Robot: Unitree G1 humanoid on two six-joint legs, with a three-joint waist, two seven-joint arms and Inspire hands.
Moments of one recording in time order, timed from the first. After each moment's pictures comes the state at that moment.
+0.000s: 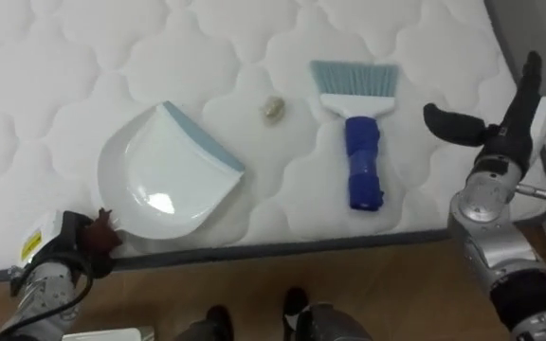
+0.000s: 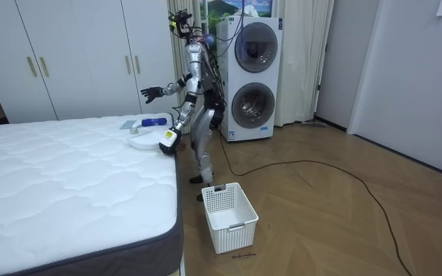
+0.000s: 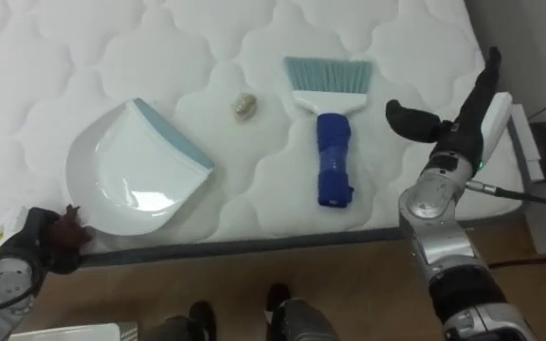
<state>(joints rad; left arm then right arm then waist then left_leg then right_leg) -0.36 0.47 -0.30 1.24 0.25 -0.15 0.34 -0.38 -0.40 0.18 0.65 0.18 -0.23 -0.75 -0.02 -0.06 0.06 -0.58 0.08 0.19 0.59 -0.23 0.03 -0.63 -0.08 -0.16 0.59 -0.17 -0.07</state>
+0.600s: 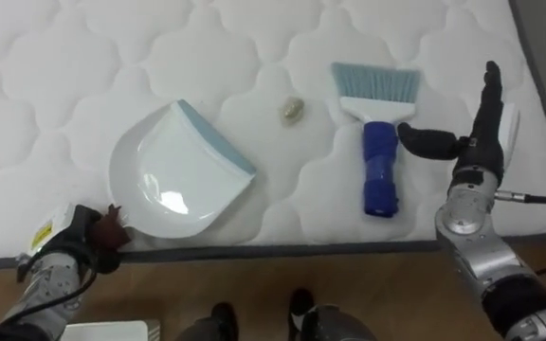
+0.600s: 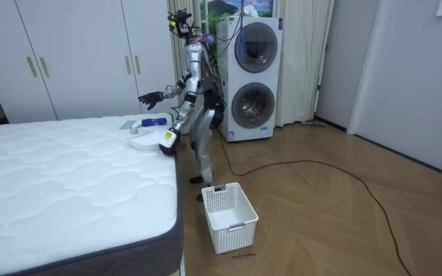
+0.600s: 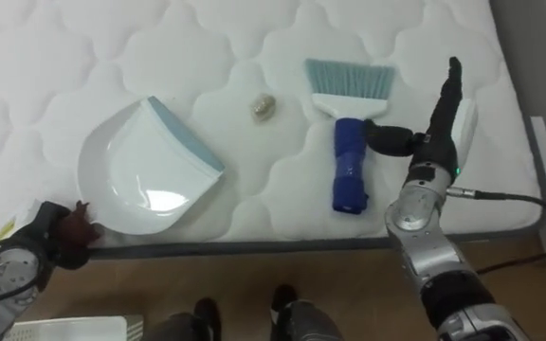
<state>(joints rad) -0.40 0.47 -0.34 1.23 0.25 -0.13 0.27 -0.39 -0.39 0.29 0.77 0.16 -0.26 -0.67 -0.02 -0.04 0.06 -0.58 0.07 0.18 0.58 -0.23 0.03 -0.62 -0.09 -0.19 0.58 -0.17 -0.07</state>
